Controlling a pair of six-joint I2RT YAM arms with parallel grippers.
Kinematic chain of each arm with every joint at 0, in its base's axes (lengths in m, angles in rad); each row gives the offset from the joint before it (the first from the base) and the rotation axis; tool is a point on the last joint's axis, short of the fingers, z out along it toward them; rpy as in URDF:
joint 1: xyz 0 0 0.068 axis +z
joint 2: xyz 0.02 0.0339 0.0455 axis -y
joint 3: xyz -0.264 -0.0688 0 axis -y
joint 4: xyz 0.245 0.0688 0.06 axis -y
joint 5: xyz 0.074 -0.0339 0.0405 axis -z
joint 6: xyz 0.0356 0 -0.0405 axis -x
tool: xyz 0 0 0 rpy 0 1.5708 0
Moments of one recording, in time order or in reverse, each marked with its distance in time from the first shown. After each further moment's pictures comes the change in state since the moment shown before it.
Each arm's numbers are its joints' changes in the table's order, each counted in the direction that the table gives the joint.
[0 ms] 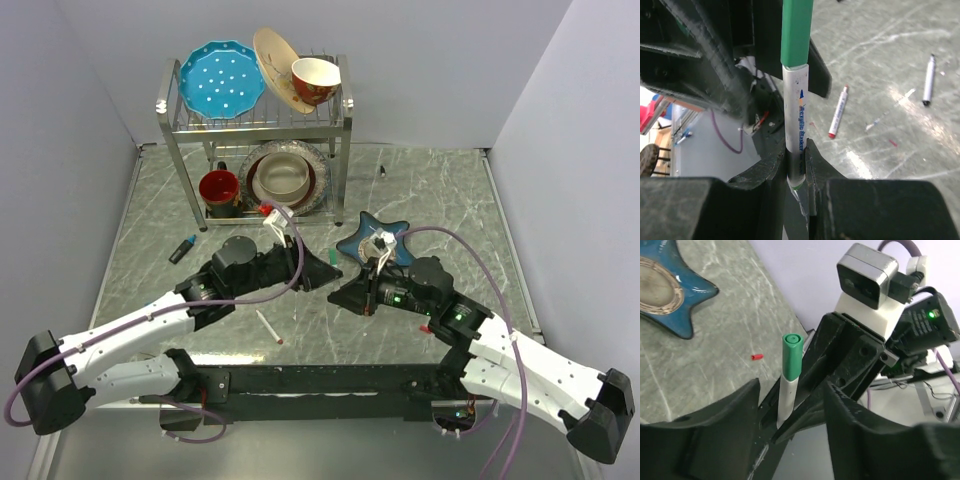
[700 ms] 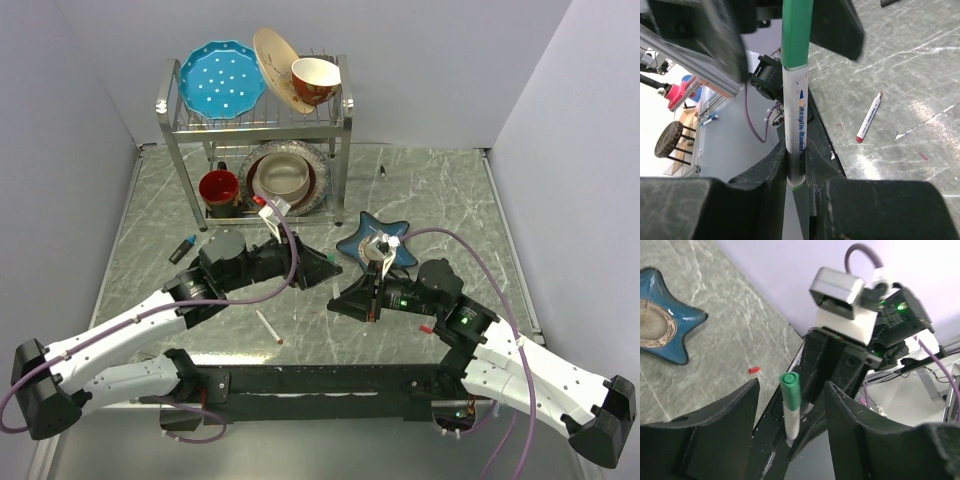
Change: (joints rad) left arm -0.002 0.038 0.089 -0.042 0.062 -0.124; right arm 0.002 0.051 0.000 0.048 -0.140 -0.008
